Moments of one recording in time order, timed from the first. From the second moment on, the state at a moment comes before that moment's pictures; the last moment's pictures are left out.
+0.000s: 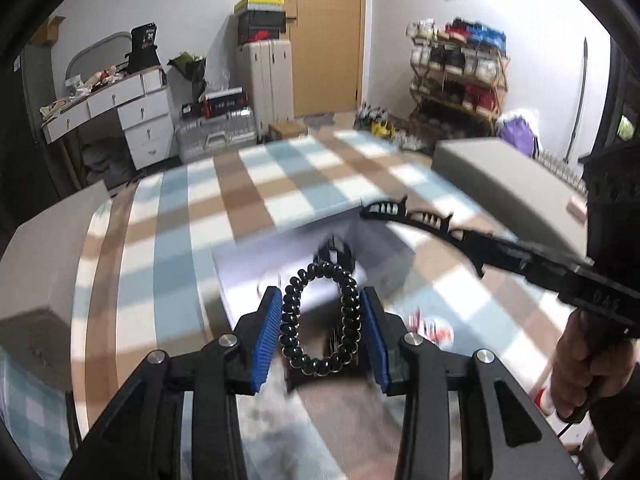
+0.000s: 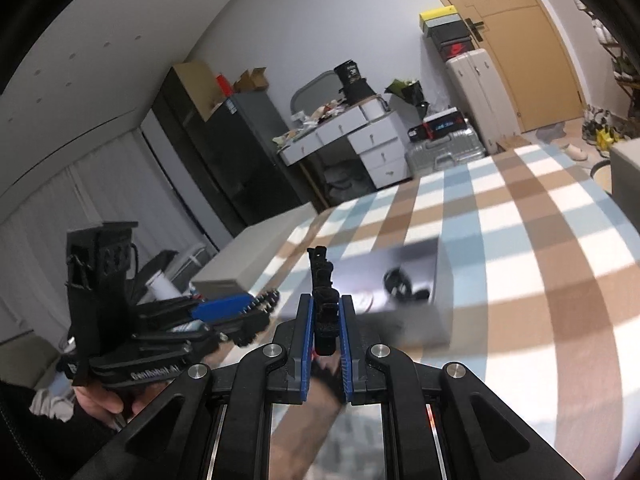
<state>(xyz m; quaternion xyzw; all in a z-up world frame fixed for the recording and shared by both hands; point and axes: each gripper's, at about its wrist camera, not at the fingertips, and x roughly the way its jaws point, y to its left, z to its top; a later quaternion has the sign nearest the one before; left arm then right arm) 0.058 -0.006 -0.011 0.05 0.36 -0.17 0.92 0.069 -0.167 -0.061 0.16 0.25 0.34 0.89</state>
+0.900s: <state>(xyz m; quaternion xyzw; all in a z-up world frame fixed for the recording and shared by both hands) 0.132 0.019 -0.064 -0.02 0.42 -0.17 0.89 0.176 -0.118 -0.098 0.09 0.38 0.41 0.82</state>
